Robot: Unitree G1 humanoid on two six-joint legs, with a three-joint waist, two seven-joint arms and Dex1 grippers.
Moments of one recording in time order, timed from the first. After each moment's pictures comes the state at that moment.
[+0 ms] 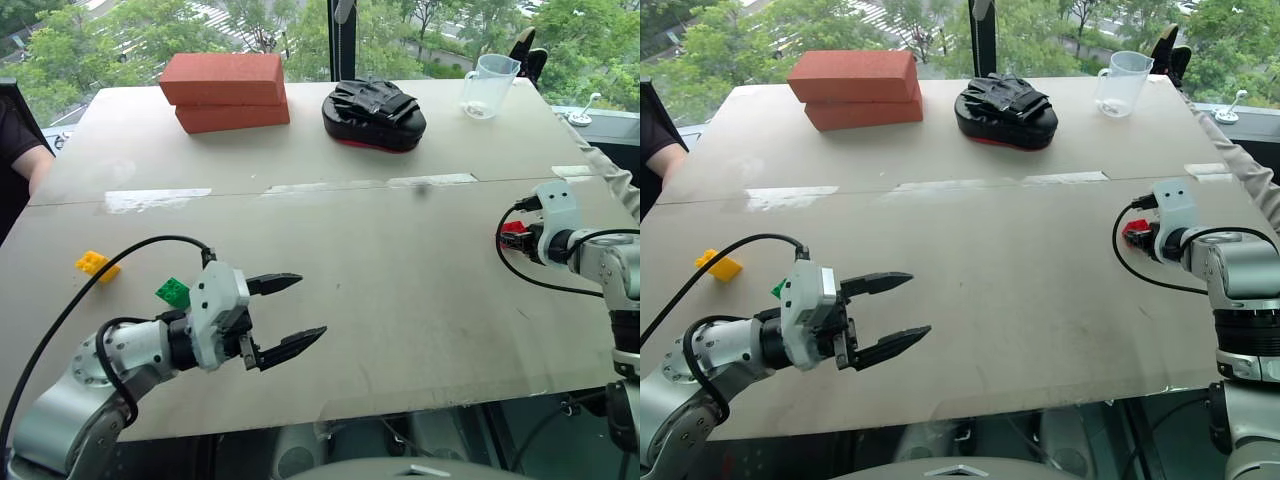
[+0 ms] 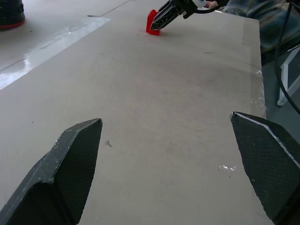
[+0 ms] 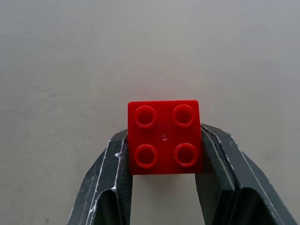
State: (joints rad) left arm 0.26 0.80 0.28 -0.75 -0.72 0.51 -0.86; right arm -0.52 -0.70 -0.07 -0.03 0.33 1.03 0.51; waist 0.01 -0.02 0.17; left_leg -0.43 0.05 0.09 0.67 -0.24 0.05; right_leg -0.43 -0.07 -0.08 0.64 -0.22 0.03
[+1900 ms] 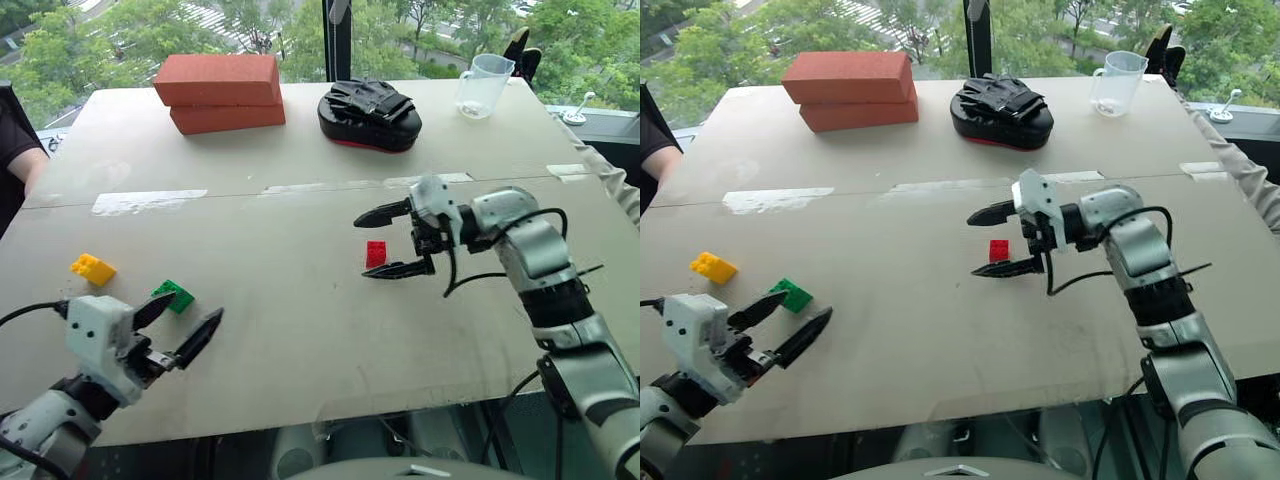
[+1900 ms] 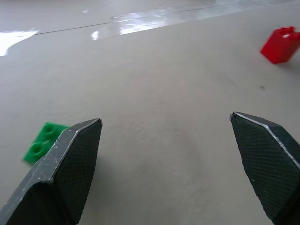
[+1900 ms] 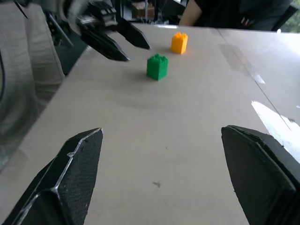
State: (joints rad) left arm 0.55 0.57 0.66 -0.63 -0.69 0.50 -0.60; right arm -0.68 -0.44 0.16 -0.04 0.38 0.37 1.38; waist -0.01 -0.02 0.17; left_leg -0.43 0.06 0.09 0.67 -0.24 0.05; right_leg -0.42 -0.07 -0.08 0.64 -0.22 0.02
